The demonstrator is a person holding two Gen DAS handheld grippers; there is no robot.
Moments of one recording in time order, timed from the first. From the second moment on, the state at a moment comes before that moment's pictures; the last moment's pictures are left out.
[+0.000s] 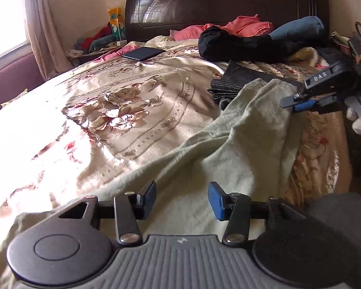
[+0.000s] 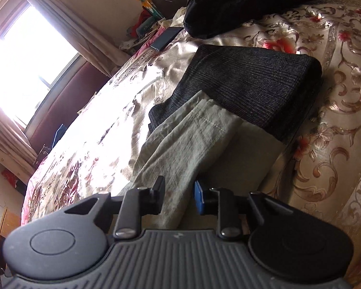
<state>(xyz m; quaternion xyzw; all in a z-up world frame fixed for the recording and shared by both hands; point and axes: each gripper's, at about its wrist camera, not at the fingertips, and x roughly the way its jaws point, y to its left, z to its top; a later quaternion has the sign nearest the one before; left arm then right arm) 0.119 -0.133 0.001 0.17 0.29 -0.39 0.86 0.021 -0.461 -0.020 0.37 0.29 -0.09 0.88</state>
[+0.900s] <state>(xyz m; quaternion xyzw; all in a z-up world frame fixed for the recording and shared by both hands) 0.090 -0.155 0.001 0.18 0.30 -0.41 0.84 0.008 -0.486 0.040 0.42 0.16 -0.05 0.89</state>
